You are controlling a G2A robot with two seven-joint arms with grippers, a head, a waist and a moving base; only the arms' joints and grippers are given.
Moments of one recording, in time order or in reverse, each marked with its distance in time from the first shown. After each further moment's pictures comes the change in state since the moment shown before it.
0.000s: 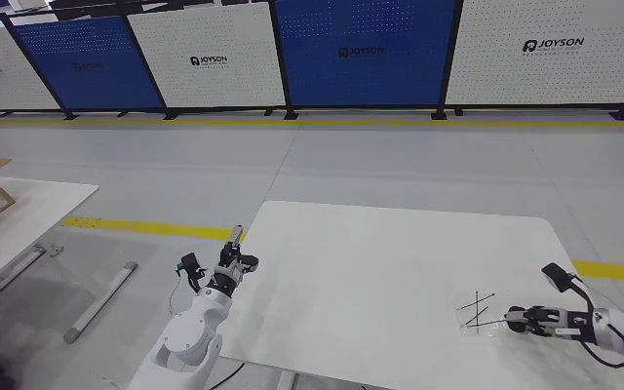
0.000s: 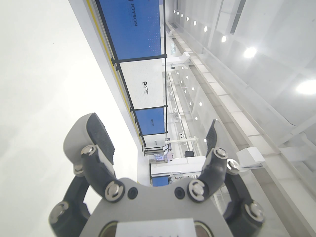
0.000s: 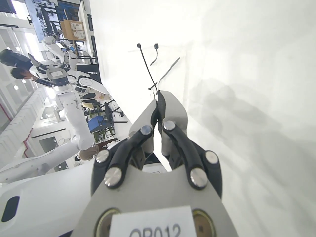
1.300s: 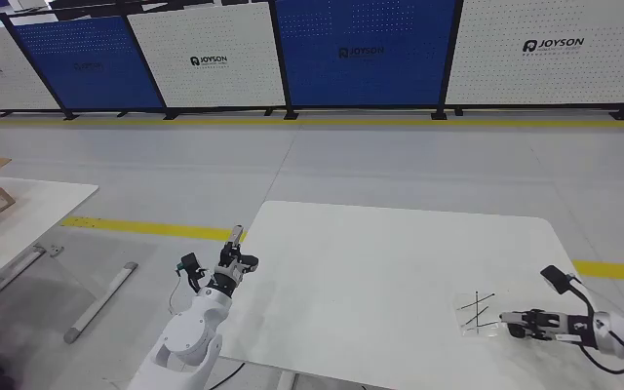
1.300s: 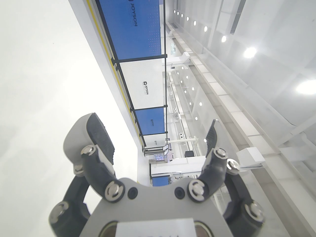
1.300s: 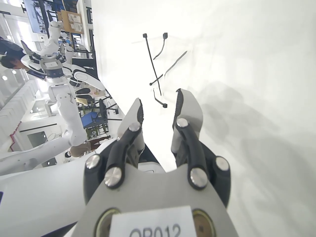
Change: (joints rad) left arm 0.000 0.000 0.000 0.000 0.000 0.000 0.000; right arm -0.056 -0.012 0.066 -0.064 -0.040 -0.035 0.018
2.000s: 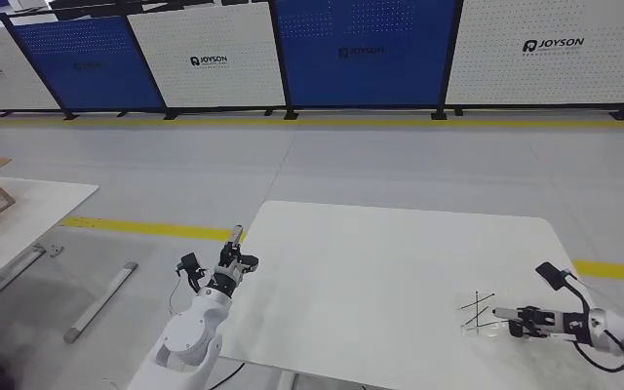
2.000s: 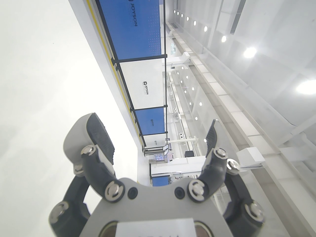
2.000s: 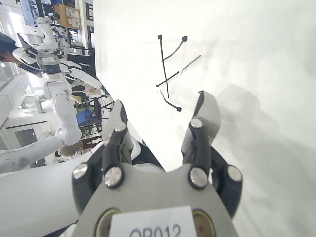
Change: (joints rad) left arm 0.000 0.000 0.000 0.000 0.000 0.000 0.000; right arm -0.023 -0.018 0.031 -0.065 -0.040 0.001 0.000
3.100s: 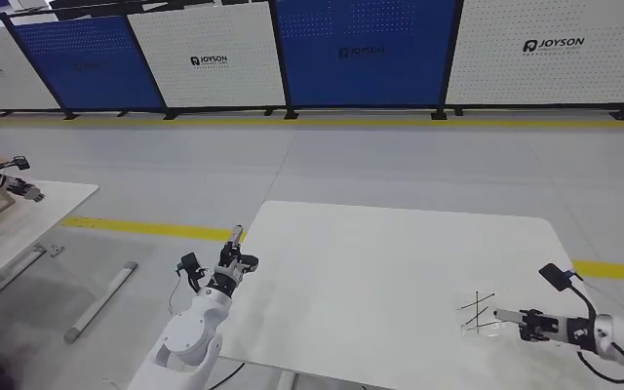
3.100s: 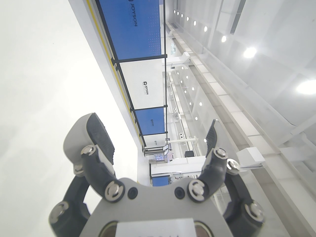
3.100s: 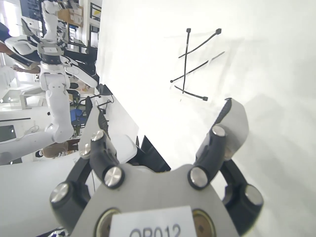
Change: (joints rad) left arm 0.000 0.000 0.000 0.000 0.000 0.000 0.000; right arm -0.137 -0.010 0.145 -0.216 -0.056 0.018 0.000
